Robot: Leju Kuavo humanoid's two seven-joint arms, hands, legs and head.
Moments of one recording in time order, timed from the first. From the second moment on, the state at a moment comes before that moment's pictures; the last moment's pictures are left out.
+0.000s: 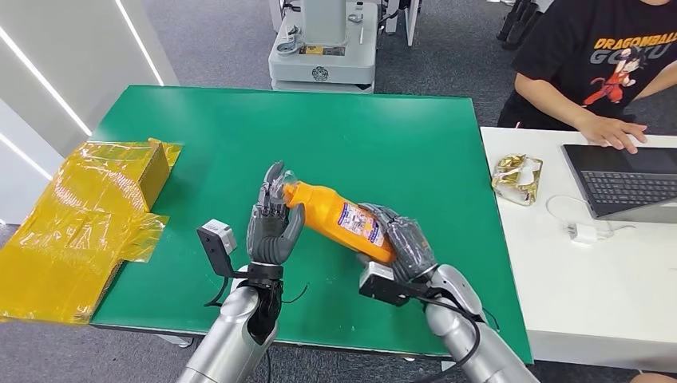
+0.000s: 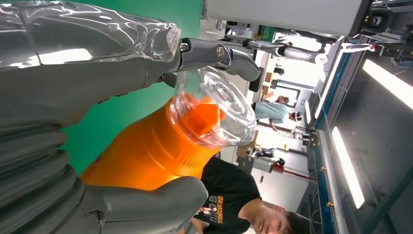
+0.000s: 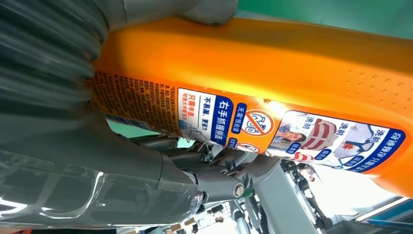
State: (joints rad) left arm -0.29 -0.25 -0.33 -1.12 0.23 -0.04 -0.67; right arm -0.50 -0.04 0.50 -0.80 0.58 -0.27 -0.54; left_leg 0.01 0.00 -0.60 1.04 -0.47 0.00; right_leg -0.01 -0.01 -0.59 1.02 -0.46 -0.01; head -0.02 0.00
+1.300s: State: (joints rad) left arm -0.25 -0.25 -0.31 -1.14 0.21 -0.02 -0.68; right arm -0.62 0.07 0.63 -0.54 0.46 -0.15 -0.62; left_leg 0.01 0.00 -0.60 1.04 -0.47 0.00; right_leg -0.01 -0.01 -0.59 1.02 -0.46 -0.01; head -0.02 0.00
